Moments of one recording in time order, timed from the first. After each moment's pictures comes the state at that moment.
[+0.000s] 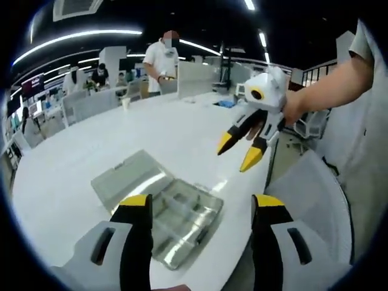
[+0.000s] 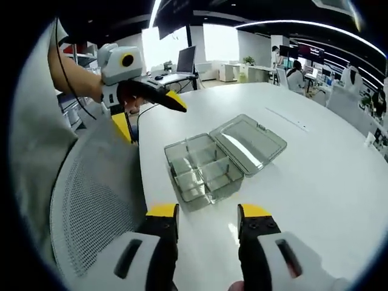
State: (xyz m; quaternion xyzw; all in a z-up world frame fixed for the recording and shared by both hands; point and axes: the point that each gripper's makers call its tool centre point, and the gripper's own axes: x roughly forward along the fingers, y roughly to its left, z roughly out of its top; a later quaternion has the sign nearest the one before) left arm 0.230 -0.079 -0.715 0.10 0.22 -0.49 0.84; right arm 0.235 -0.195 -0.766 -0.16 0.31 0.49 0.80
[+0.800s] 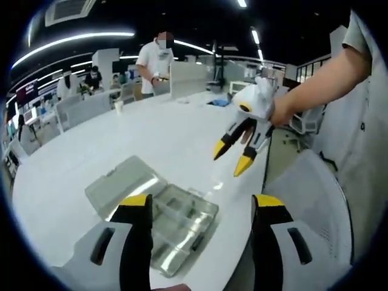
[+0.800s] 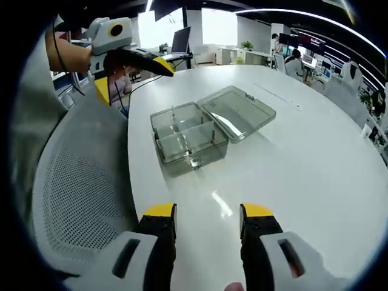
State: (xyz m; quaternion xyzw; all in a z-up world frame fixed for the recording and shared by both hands) left arm 0.228 -0.090 -0.715 0.10 0.21 -0.50 0.83; right arm 0.243 -0.228 -0.807 -0.21 0.35 0.48 0.78
